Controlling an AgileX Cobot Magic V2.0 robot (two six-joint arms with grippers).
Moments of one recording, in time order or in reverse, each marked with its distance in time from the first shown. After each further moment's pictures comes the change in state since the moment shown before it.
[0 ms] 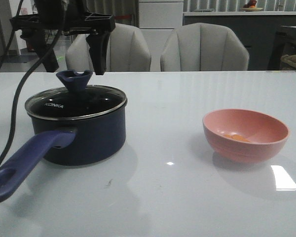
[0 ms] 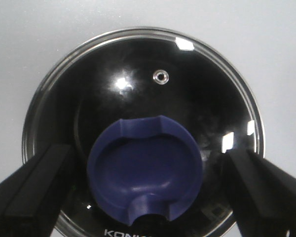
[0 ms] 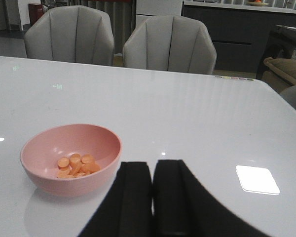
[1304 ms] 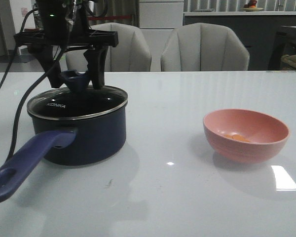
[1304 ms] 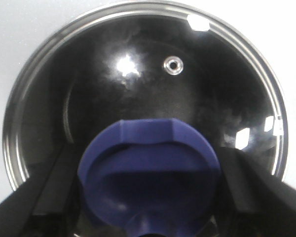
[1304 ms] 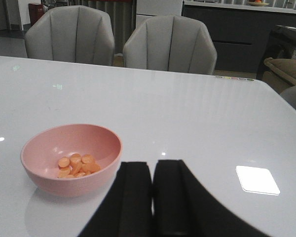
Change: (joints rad) left arm 0.000 0.062 -0.032 -0.018 0.043 -0.043; right arm 0.000 0.000 0.000 0.000 0.000 0.000
